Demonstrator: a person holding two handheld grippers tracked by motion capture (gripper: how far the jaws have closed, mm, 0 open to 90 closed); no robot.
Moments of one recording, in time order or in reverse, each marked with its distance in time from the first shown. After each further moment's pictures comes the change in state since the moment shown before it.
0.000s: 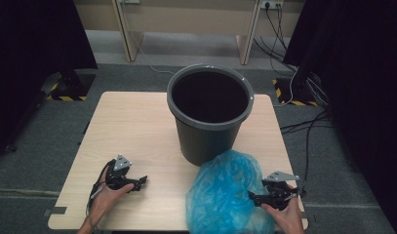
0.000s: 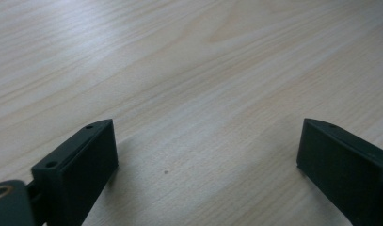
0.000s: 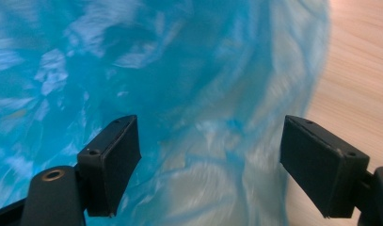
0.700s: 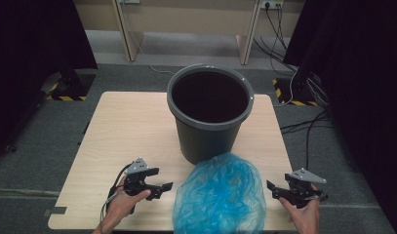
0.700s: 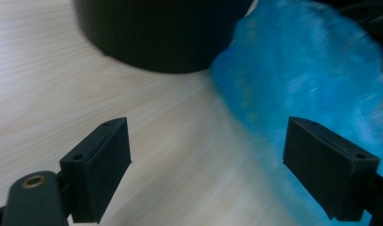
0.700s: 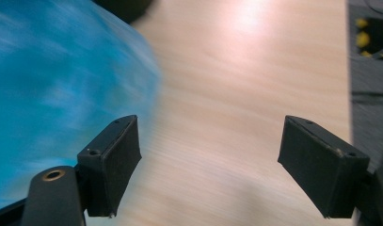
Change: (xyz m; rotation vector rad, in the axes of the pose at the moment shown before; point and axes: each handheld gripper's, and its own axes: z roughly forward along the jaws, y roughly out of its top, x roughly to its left) left arm -0.077 0.041 -0.019 -0.149 -0.377 -0.064; right arm -0.042 -0.012 -0.036 -0.137 -0.210 0.116
